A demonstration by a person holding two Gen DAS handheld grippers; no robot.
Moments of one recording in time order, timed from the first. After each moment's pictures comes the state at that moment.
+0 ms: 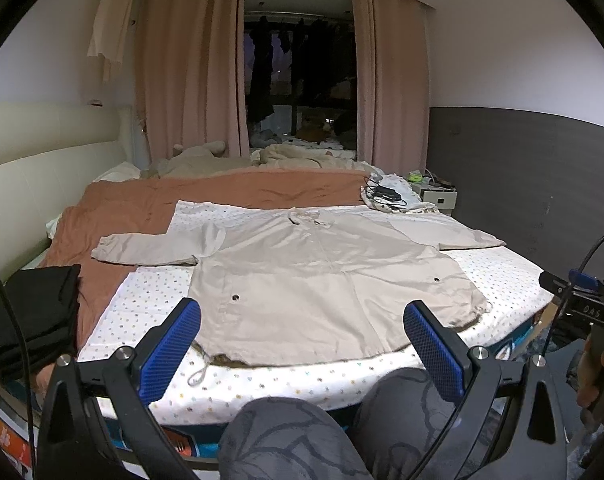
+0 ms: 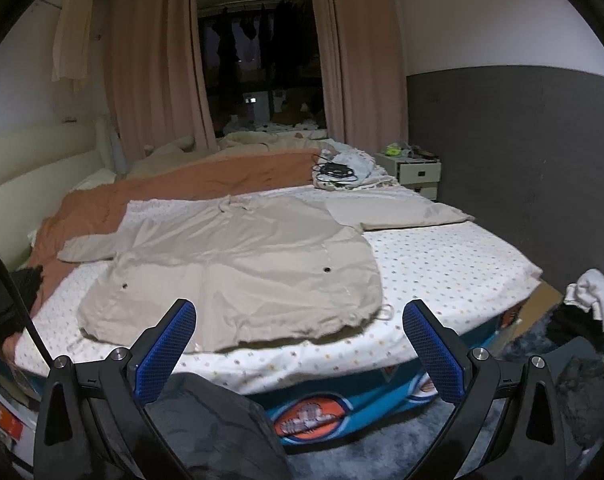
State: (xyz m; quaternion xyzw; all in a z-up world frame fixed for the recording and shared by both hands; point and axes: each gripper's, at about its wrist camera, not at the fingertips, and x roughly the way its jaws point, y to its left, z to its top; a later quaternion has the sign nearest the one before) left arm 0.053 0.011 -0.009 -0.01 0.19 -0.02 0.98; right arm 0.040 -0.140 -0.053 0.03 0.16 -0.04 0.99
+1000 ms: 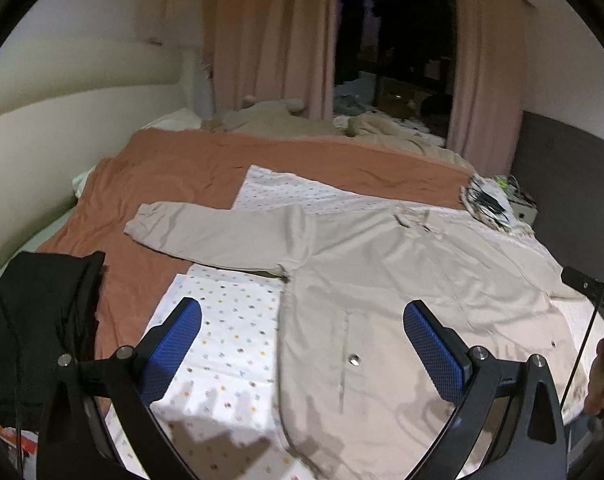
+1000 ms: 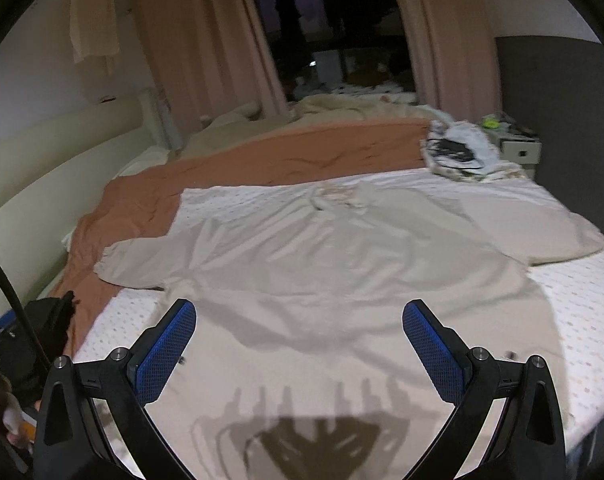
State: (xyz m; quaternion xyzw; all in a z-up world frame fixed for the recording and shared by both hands) left arm 0.277 0.194 -0.027 -0.09 0.26 0.10 0.96; right arm 0.344 -0.065 -0.018 0.05 0.24 0.11 0.96
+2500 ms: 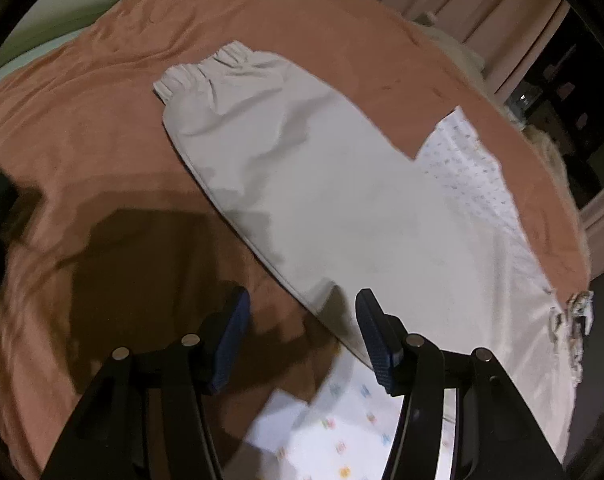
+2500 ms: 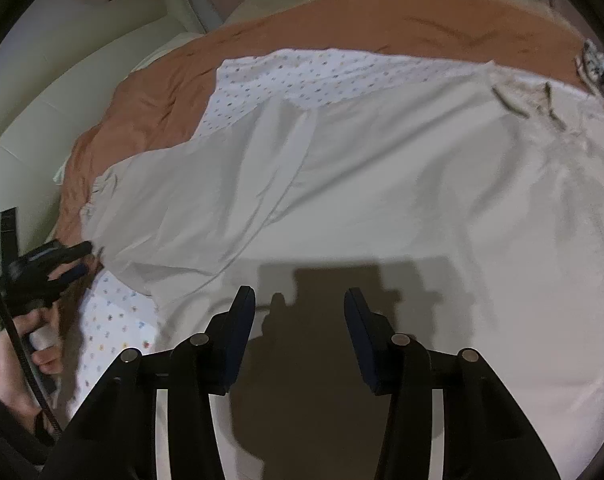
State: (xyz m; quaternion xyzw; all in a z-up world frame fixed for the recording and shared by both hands) left arm 0.538 0.496 -0.225 -0.33 0.39 0.22 0.83; right arm 0.658 0.092 -0.109 0.04 0.42 0.22 0.88
